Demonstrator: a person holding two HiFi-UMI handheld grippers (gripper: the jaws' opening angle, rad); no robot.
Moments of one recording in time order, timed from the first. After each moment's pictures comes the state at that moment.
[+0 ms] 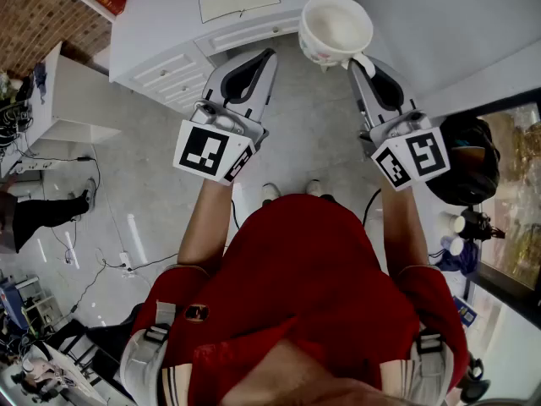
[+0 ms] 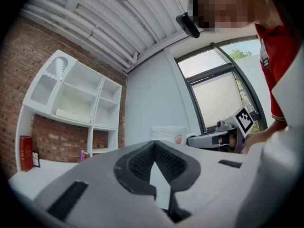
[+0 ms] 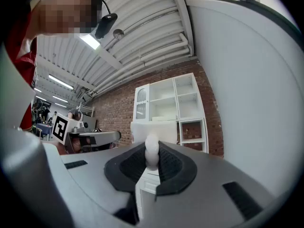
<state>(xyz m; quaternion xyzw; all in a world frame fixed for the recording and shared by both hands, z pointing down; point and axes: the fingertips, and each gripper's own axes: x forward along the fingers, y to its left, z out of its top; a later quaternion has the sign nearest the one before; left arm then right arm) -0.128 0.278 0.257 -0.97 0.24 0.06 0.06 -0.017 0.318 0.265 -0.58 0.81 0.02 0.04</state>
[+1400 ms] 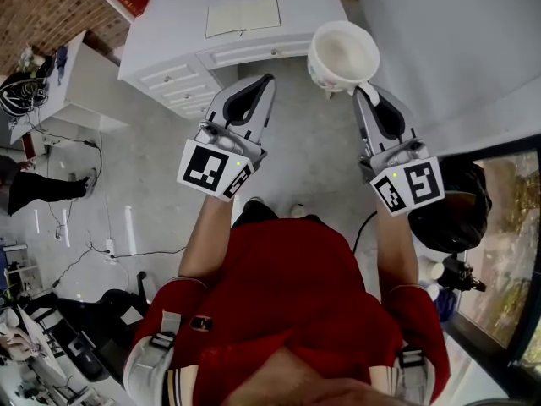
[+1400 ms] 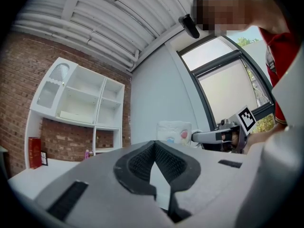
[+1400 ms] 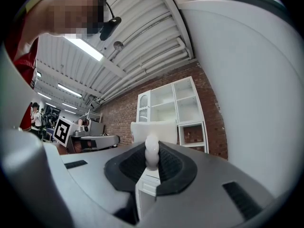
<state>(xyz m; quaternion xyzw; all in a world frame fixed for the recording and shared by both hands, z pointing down) -0.041 0.300 0.263 -0.95 0.31 0.05 0.06 0.088 0.337 0.264 -0.53 0.84 0.03 0.06</state>
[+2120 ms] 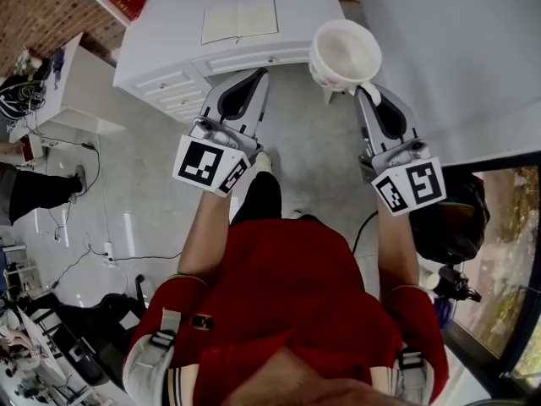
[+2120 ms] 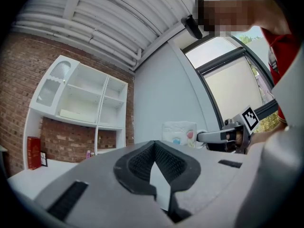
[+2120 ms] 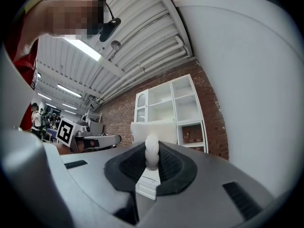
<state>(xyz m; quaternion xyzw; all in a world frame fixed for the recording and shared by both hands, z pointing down) -0.028 0.243 0.266 -0.94 0.32 0.05 0.06 0.111 0.290 0.268 -0.53 0.85 0.03 0.06</state>
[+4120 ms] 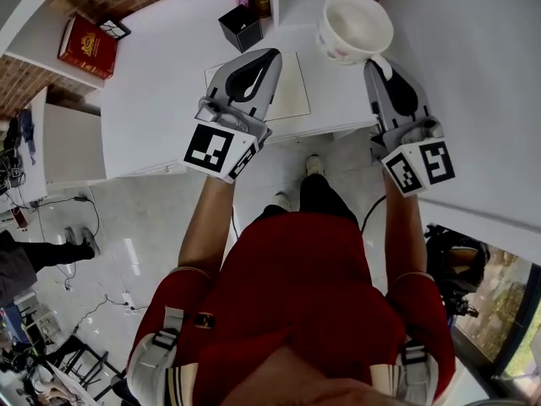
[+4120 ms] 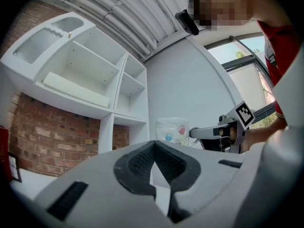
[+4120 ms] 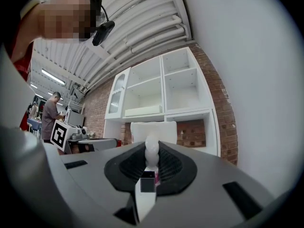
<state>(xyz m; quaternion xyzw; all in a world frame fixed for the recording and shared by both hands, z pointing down) -0.052 -0.190 0.282 -0.96 0.26 0.07 0.05 0.074 -0.144 0.266 -0.58 0.81 0.03 0.04</state>
